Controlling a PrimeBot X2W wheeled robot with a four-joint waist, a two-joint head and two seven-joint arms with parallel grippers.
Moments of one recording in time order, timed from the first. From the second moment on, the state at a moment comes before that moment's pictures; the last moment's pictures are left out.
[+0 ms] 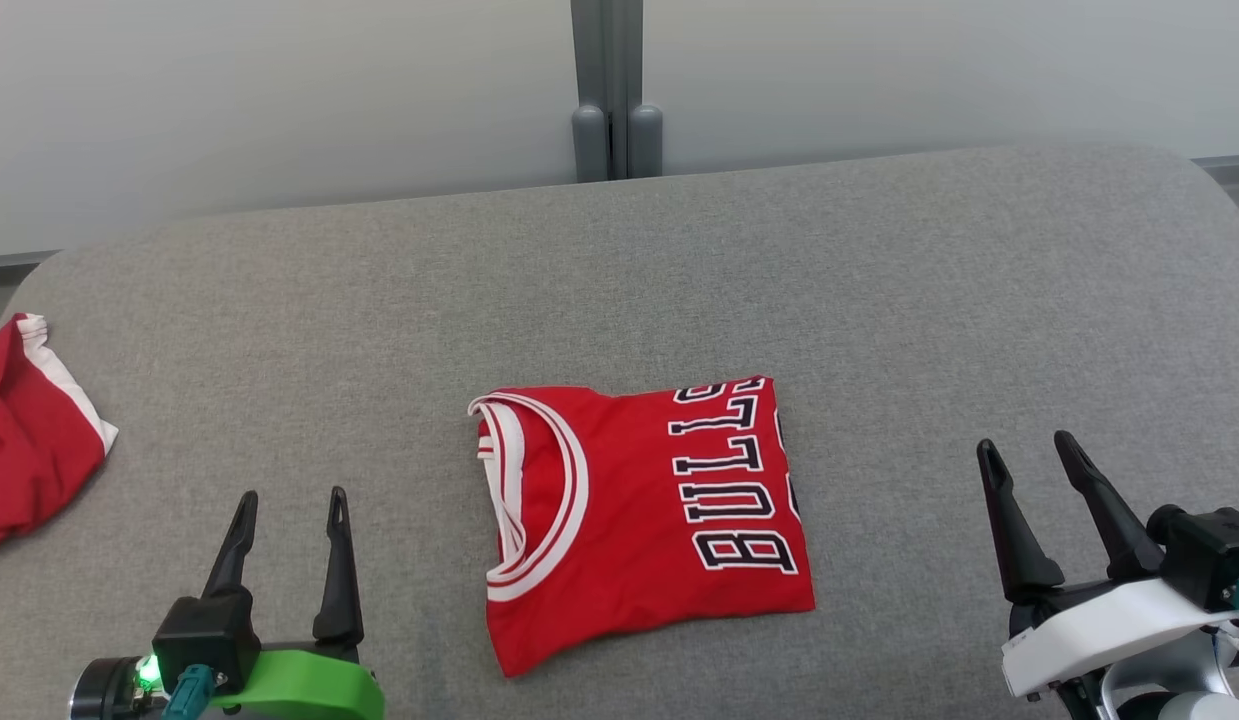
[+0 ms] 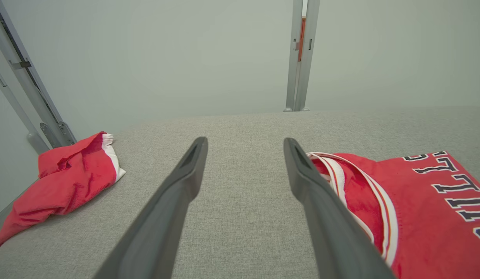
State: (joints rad) left arm 0.02 0.32 -0.33 0.03 -0.38 0.26 -0.21; right arm 0.11 -0.14 0.00 -0.15 0.29 0.13 -0.01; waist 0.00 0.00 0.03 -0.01
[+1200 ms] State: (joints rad) left arm -0.21 0.23 -0.34 0.08 -0.35 0.19 -0.26; right arm -0.15 -0.18 0.23 0.31 0.38 0.13 -0.03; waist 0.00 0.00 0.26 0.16
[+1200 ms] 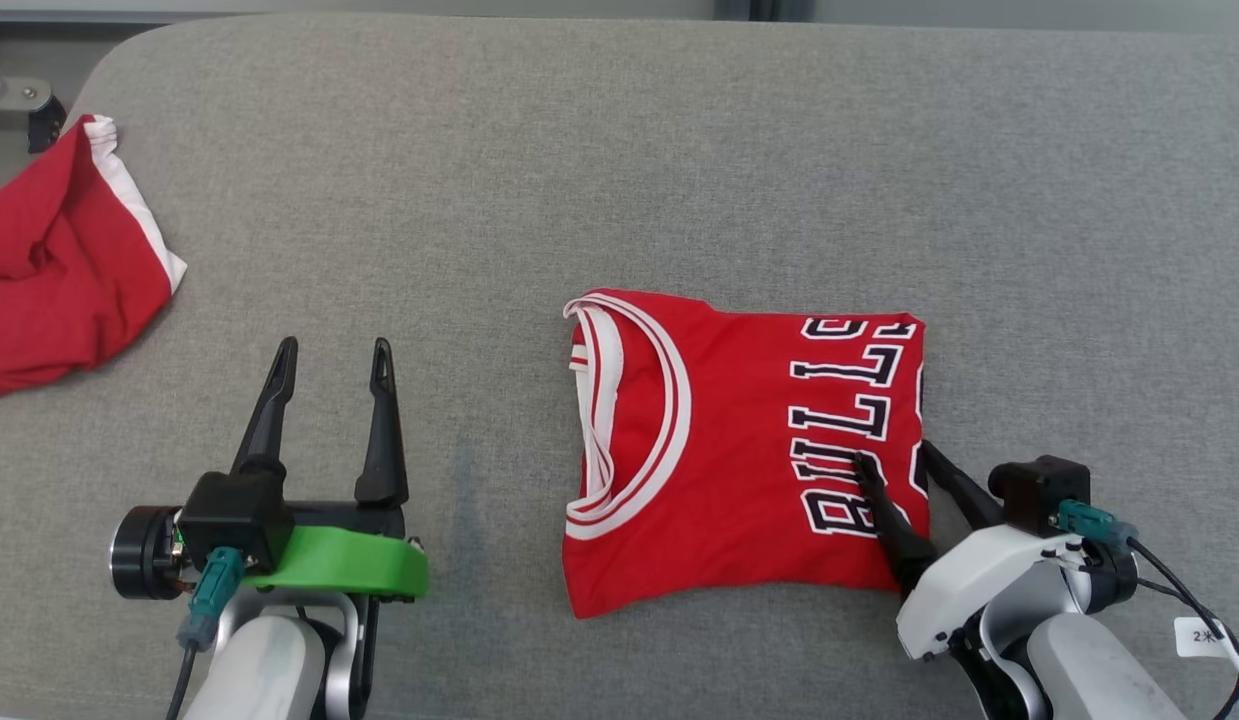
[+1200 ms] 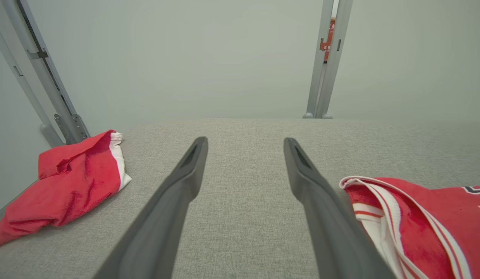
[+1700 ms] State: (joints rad) left arm -0.22 0.24 -0.30 0.01 -0.28 0.16 -0.26; right arm -0.29 -0.24 0.30 0.34 0.44 0.13 -0.10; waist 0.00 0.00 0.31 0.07
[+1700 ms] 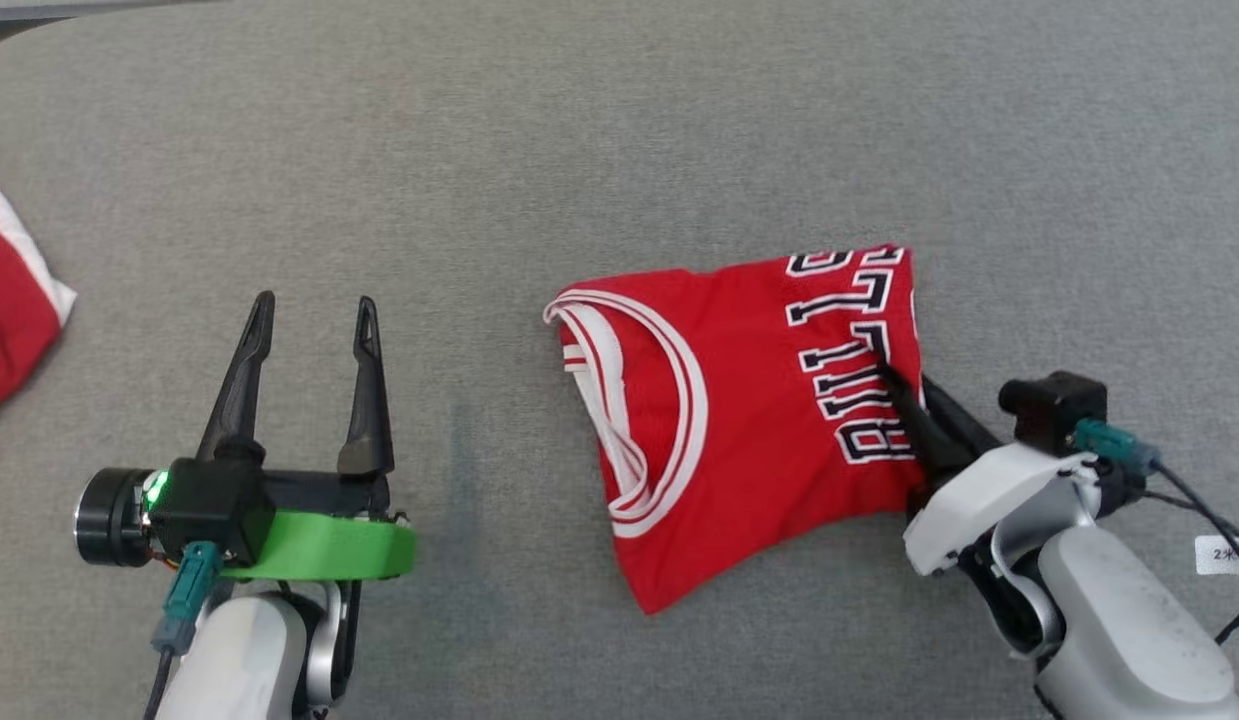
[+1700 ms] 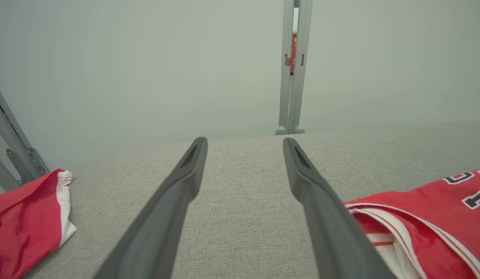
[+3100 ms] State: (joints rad) left arm -0.42 0.23 -0.42 -0.05 -0.19 0.08 -0.26; right arm -0.62 -0.46 -0.22 0.52 0.34 0.13 -0.26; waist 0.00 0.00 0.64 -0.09
